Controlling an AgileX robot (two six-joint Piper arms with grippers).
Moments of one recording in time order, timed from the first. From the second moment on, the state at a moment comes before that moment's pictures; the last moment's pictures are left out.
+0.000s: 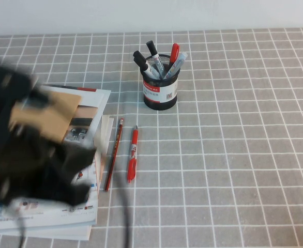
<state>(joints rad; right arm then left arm) -0.04 -0.01 0.03 0.33 0.38 0.11 -0.66 0.93 -0.93 -0.14 0.78 0.01</state>
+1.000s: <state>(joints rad) -0.04 -0.01 0.03 0.33 0.38 0.11 -0.25 0.04 -0.10 0.15 0.37 -0.16</state>
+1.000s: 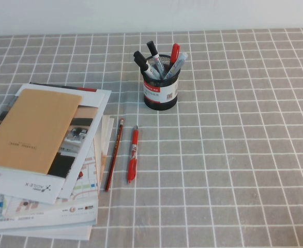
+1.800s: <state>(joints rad) -0.04 -0.01 0.03 0.33 0.38 0.11 -0.04 -0.01 0.02 -0.01 0.38 0.11</state>
